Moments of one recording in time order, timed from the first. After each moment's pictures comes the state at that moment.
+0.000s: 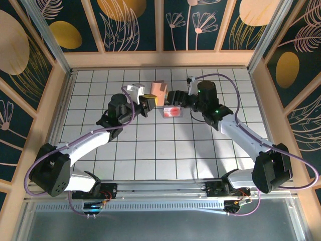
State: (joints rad) left arm -0.57 1.36 0.81 0.41 0.33 -0.40; right arm 0.50 1.33 1.00 -0.02 -0.35 0.54
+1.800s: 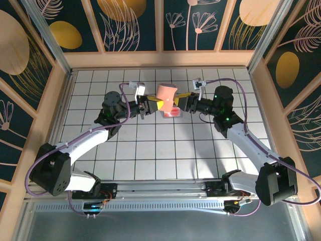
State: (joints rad) left arm -0.53 1.37 0.82 0.62 0.80 -0.59; right arm 0.37 1.20 0.82 0.27 -0.82 0.50
